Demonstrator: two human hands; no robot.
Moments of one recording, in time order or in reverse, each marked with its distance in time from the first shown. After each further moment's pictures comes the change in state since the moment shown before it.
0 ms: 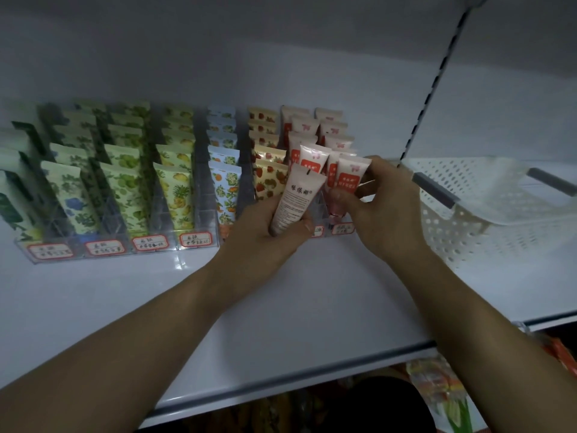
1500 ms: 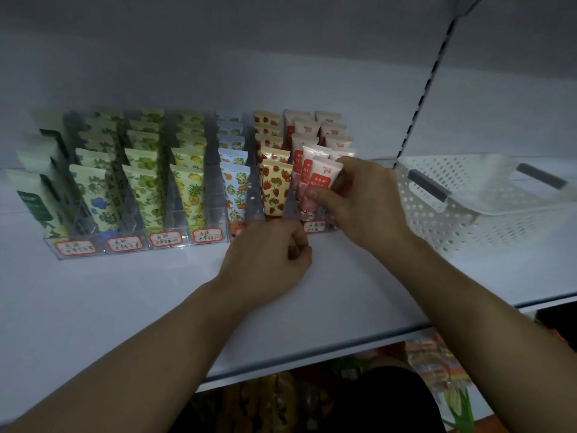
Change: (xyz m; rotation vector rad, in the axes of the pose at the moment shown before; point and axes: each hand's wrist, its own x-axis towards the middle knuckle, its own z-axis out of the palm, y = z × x) left_hand -0.013 -0.005 0.003 0.712 0.031 0.104; right_hand -0.003 -0.037 -0.001 -0.075 -0.140 -0.031
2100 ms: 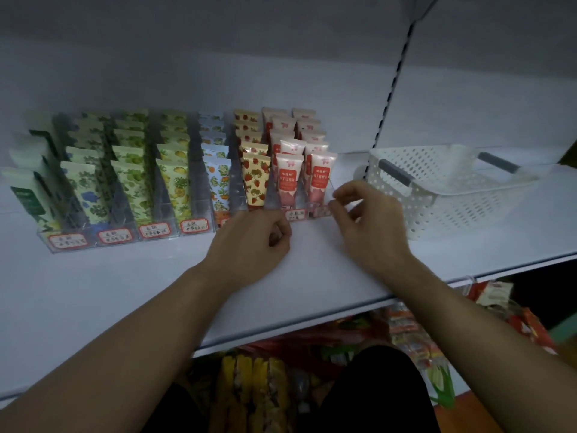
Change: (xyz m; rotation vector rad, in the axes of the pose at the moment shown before) left_hand -0.002 -0.001 -0.002 0.062 -0.023 0.074; right_hand -0.056 0.035 -0.017 -0.045 0.105 0.077
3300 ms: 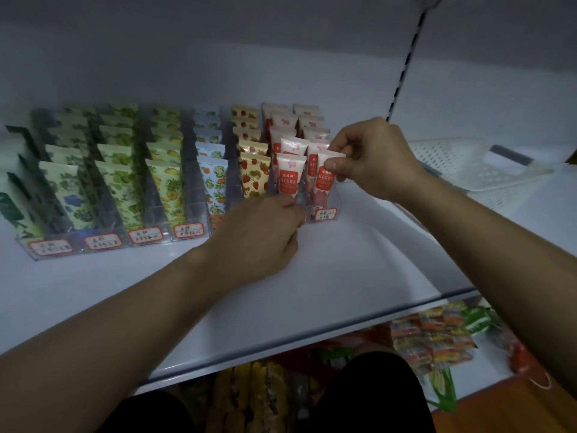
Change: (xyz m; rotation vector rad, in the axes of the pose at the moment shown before) left_hand 0.024 0.009 -0.010 0.360 -0.027 0.327; right_hand 0.095 -0.025 -0.026 -0.055 -0.315 0.015
